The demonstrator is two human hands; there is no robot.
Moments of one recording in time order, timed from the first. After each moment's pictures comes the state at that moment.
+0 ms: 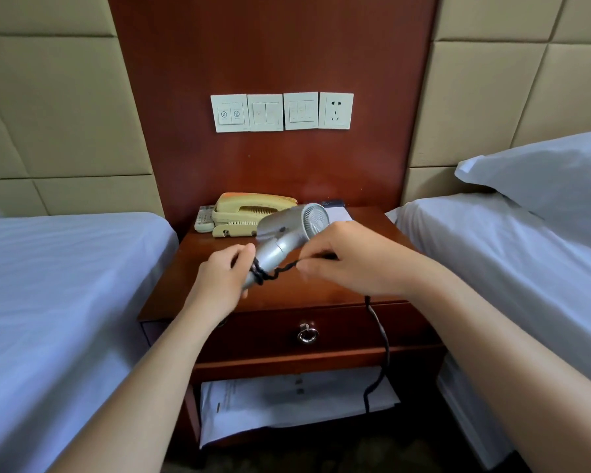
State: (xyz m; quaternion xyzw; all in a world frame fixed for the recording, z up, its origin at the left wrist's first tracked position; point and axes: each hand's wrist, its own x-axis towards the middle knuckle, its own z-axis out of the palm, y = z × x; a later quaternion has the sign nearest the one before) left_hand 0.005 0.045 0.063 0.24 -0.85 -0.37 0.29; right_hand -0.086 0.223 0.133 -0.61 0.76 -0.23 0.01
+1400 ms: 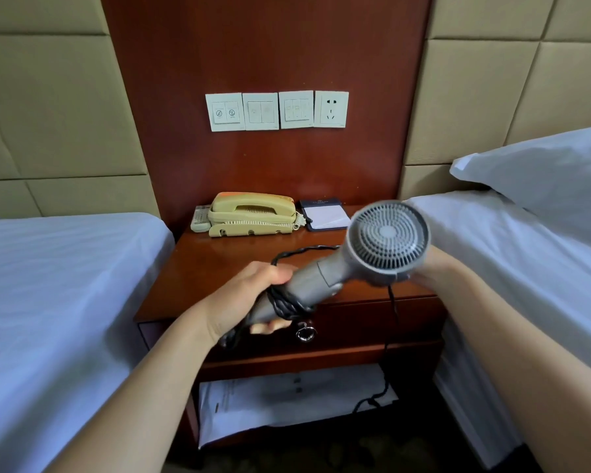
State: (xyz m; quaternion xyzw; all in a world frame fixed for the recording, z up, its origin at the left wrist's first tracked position) left_hand -0.002 0.068 0.076 0.13 -0.83 -0.54 0.04; right_hand -0.176 0.254 0.082 -0.40 0.69 -0.56 0.20
